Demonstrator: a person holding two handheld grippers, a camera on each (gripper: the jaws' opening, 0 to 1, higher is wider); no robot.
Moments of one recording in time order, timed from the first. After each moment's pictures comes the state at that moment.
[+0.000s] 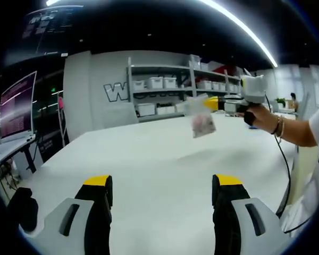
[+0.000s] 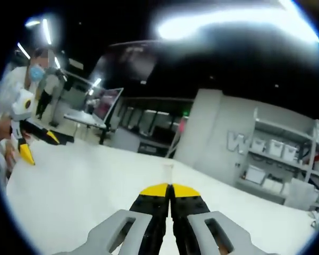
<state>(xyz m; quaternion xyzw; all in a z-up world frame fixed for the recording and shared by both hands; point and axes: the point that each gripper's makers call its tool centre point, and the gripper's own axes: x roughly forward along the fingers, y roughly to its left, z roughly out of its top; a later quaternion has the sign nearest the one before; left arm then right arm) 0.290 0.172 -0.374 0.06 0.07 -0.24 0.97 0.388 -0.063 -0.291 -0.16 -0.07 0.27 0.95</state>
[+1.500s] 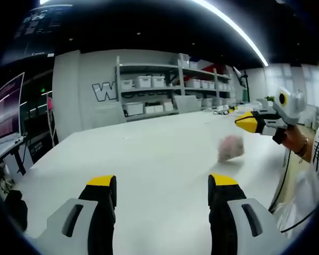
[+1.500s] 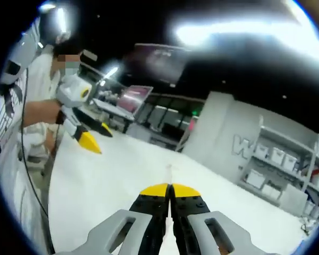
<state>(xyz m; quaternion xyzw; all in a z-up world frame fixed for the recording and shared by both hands) 0.276 0.142 -0.382 0.07 0.08 -0.29 0.95 0.237 -0.035 -0.350 -0.23 -0.07 0.30 0.92</state>
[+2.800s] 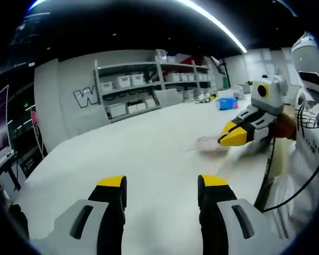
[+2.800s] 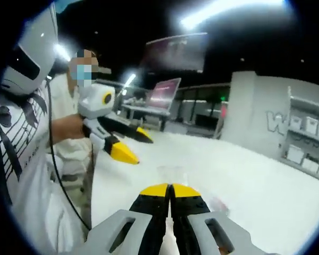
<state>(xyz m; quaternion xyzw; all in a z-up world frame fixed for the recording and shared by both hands) 0.251 0.131 -0.408 0.14 0.07 -0.36 0.92 0.217 0.023 -0.408 -0.13 0.02 0.42 0.90</state>
